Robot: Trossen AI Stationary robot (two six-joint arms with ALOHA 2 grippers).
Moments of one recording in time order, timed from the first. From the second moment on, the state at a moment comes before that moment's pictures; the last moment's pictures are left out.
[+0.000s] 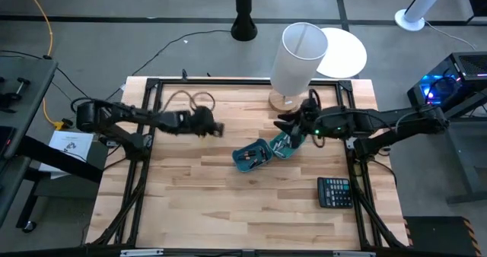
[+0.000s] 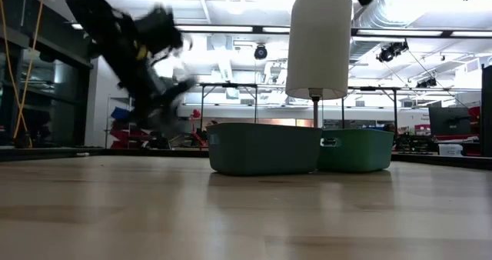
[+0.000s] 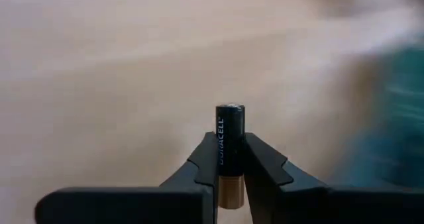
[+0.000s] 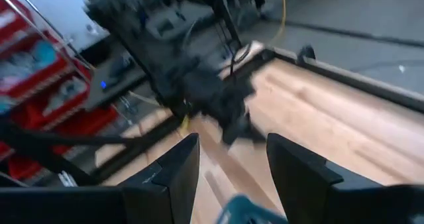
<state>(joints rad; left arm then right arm) 0.20 1.46 0.62 -0.05 -0.24 -1.01 0.15 1.08 1.04 -0.25 0.43 0.60</state>
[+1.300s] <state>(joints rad) 0.76 1.46 0.96 -0.98 -0.30 -0.49 0.14 1.05 1.04 -0.21 0.51 0.54</state>
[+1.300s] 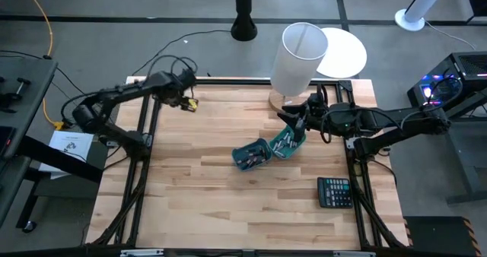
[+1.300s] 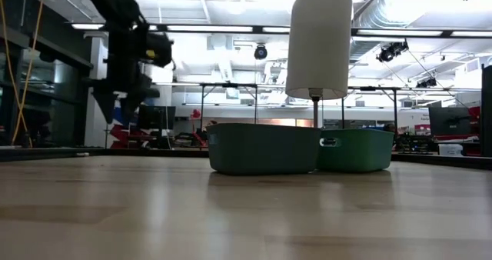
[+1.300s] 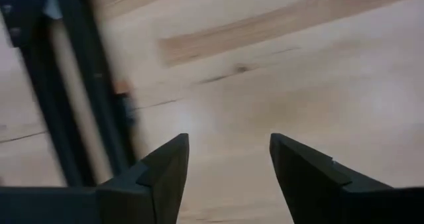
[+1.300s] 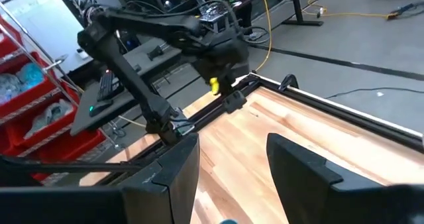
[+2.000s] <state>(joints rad) 0.91 2.07 1.35 -1.46 -0.55 -0.19 0.07 1.05 1.04 -0.24 0.37 0.49</state>
